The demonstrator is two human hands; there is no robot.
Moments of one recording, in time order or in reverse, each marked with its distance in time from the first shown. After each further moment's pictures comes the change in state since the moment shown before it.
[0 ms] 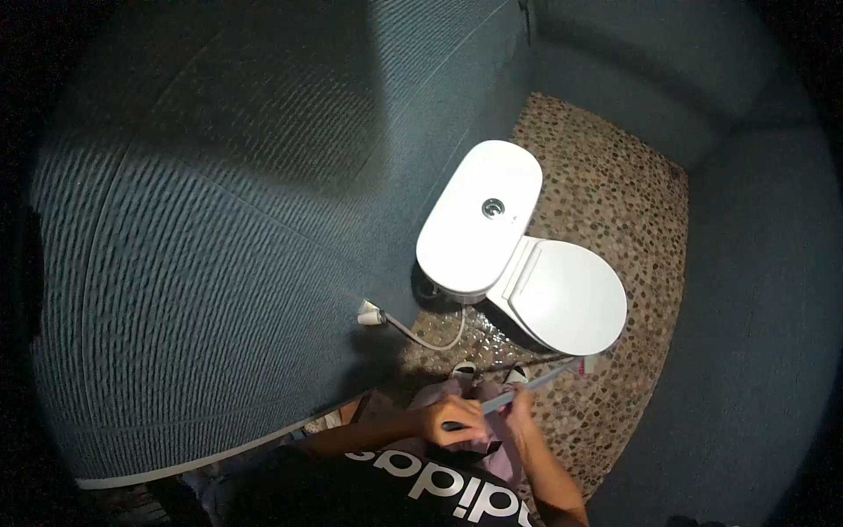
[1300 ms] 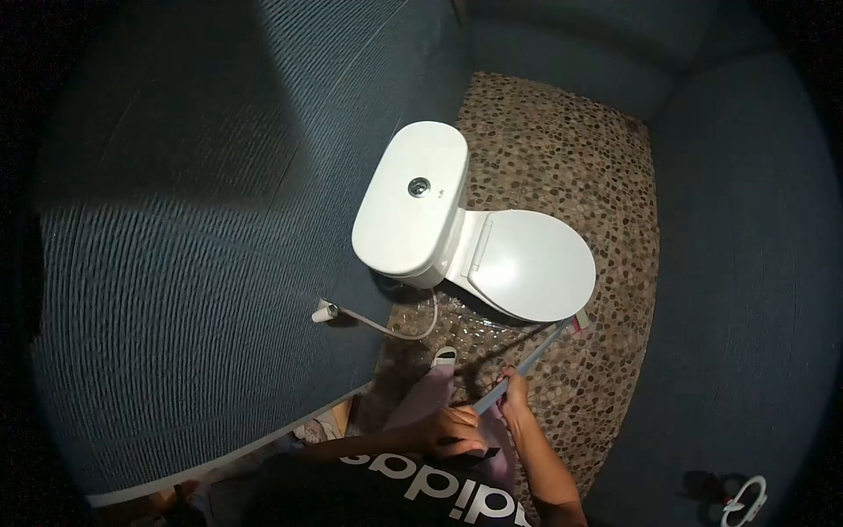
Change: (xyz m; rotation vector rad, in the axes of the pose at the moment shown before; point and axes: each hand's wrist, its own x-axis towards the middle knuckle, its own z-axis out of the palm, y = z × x) left_hand 0.024 -0.013 0.077 0.028 -0.083 -0.036; right_hand 0.009 -0.021 -0.072 0.080 -0.023 -0.115
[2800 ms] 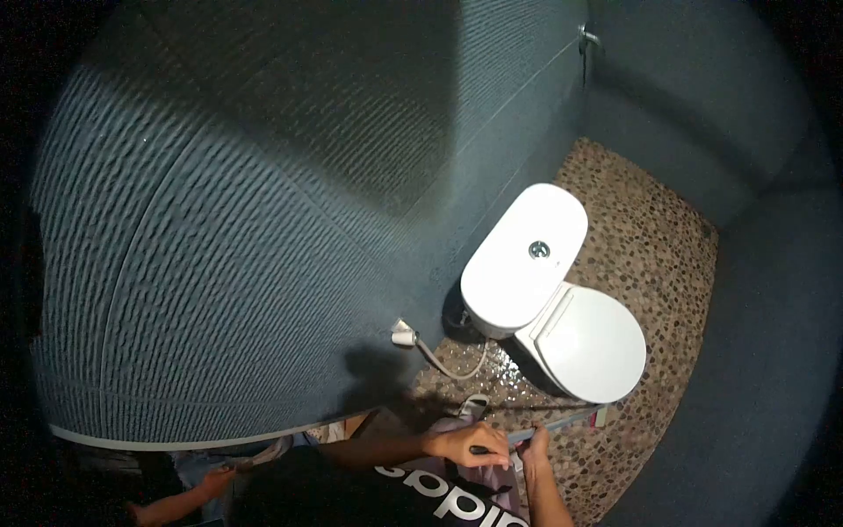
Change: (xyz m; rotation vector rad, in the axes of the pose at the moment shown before) left_hand -0.030 0.006 -0.072 -0.051 0.120 -0.008; right_hand 0.012 0.029 0.058 -0.126 0.034 0.147
